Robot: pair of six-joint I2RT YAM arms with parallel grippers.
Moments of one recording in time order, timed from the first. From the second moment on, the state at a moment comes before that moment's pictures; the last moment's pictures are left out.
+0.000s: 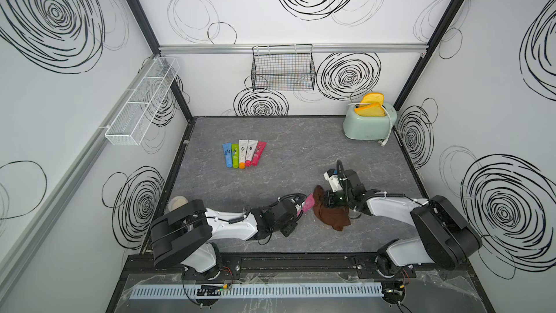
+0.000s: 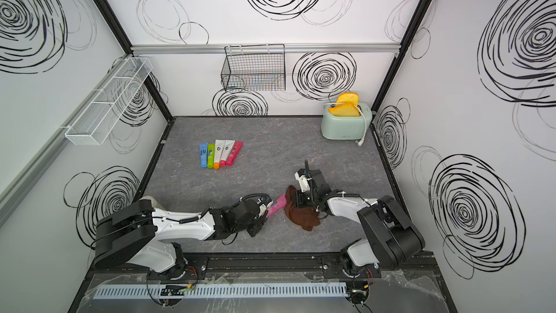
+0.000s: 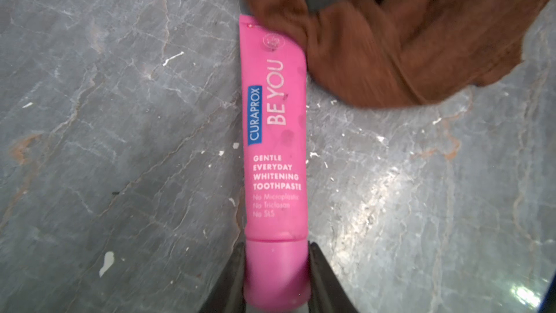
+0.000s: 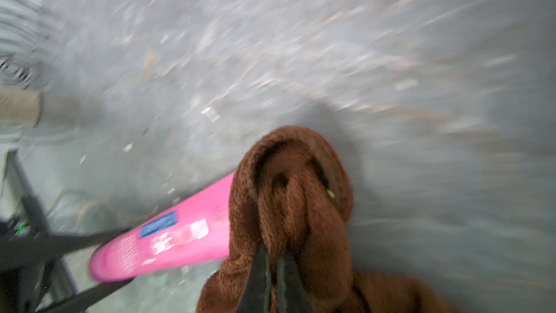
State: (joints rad) left arm -1.06 1.48 0.53 0.07 -0.13 -0.21; right arm 0.46 1.43 0.49 0.01 -0.33 0.40
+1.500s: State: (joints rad) left arm -0.74 1.67 0.85 -0.19 0.43 -0.31; right arm 0.54 1.42 0.49 0.01 -0.31 0.35
